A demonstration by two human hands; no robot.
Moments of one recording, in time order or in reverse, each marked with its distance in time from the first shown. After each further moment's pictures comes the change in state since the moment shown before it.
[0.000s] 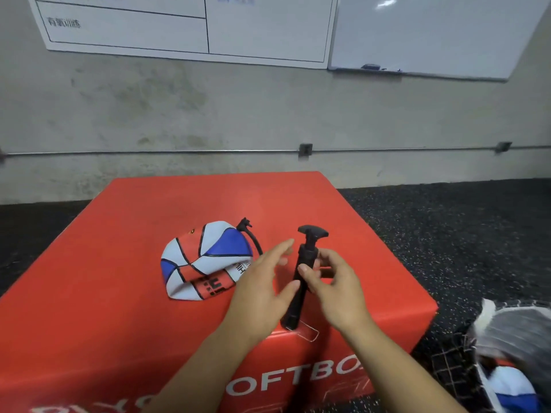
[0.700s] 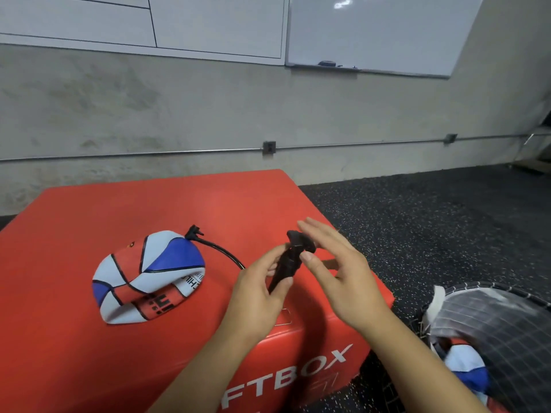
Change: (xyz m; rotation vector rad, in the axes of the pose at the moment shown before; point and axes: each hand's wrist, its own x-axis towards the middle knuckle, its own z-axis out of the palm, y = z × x) left_hand 0.032 0.024 0.070 -0.331 -0.046 0.023; right_hand 0.008 -0.027 -0.094 -0.174 -0.037 -0.312
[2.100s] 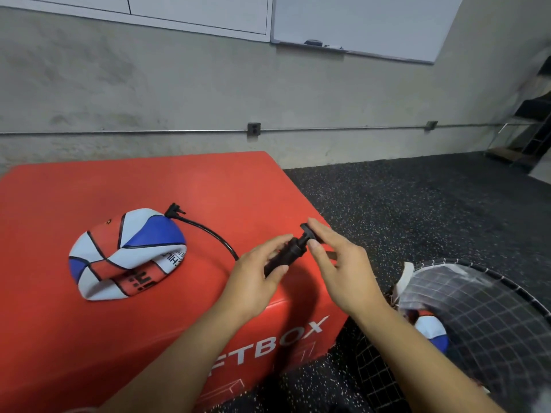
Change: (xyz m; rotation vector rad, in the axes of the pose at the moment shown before) left_hand -0.005 -0.013 0.026 0.039 -0.150 -0.053; right_hand -0.029 0.015 -0.025 -0.205 0.037 0.157
